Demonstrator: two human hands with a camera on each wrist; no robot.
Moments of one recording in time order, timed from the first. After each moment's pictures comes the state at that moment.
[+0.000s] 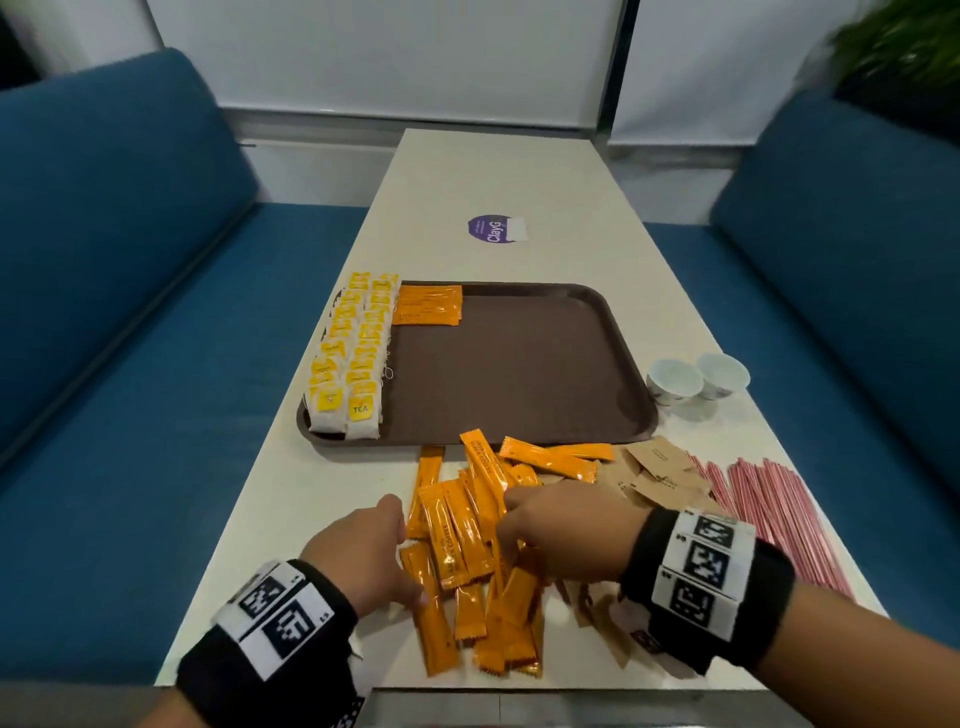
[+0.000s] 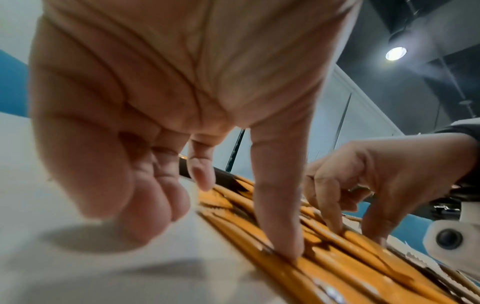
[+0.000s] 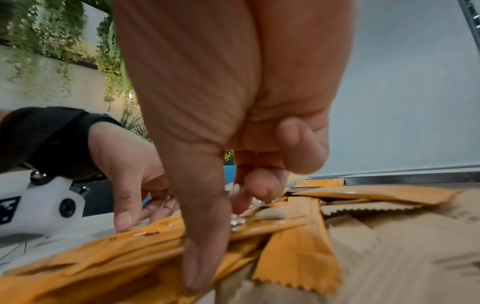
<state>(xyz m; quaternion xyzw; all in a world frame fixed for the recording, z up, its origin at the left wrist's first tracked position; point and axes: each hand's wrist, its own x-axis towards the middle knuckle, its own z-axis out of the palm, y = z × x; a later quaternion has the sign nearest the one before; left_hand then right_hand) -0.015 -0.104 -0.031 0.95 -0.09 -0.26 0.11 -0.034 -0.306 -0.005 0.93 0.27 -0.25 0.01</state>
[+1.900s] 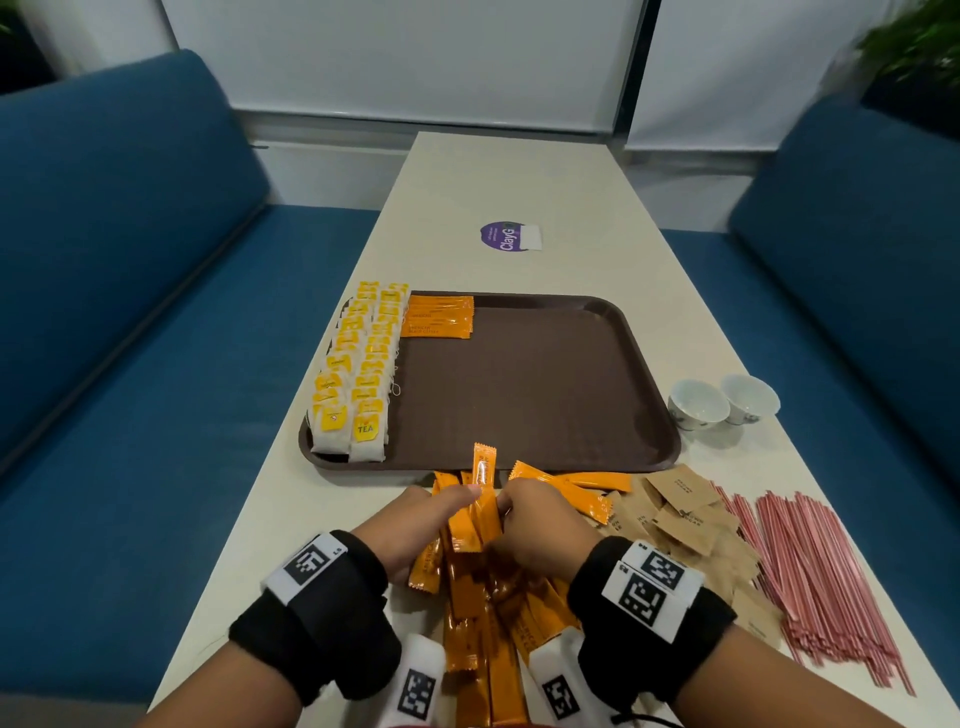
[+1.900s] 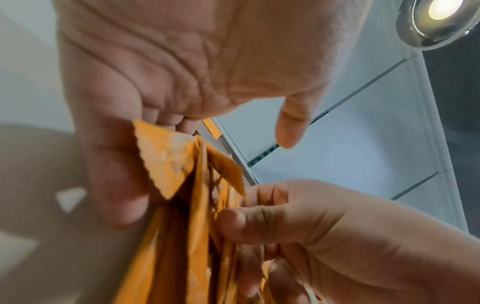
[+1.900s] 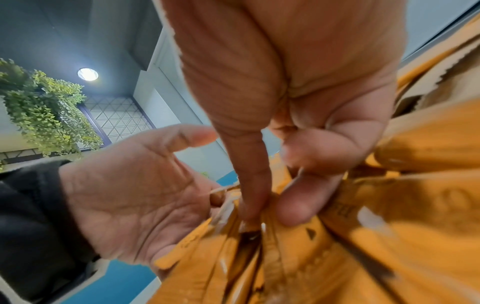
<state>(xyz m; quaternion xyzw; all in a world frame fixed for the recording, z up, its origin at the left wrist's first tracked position) 0.036 -0.137 -0.052 0.76 0.10 -0.42 0.49 0.006 -0.272 -0.035 0.91 -0.10 -0.25 -0.30</state>
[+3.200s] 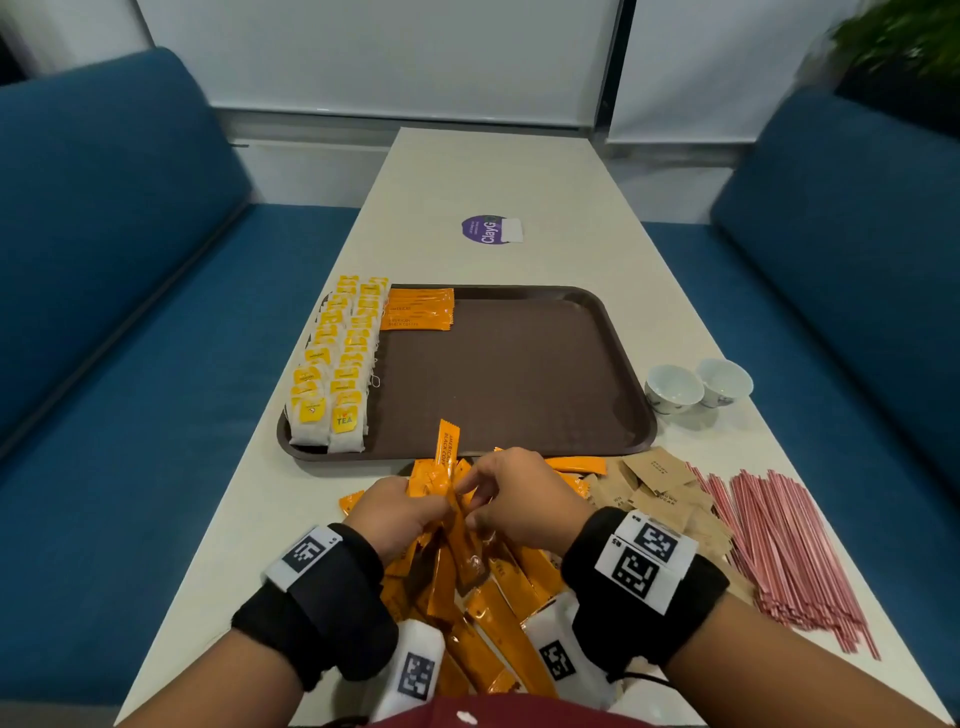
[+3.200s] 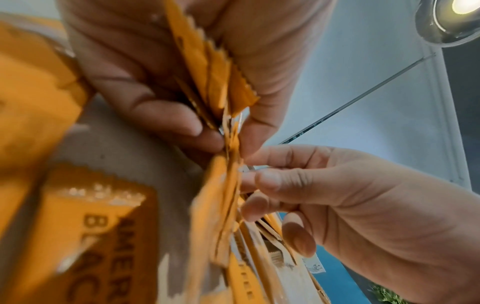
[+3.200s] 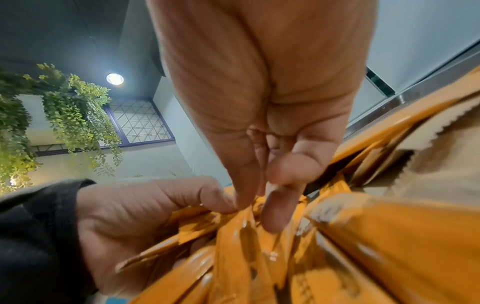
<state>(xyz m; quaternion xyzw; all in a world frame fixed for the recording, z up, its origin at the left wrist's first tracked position) 0.021 -0.143 -0.043 0.83 0.06 -0.28 0.47 0.000 -0.284 -0.013 0.91 -0.01 -0.22 -0.35</state>
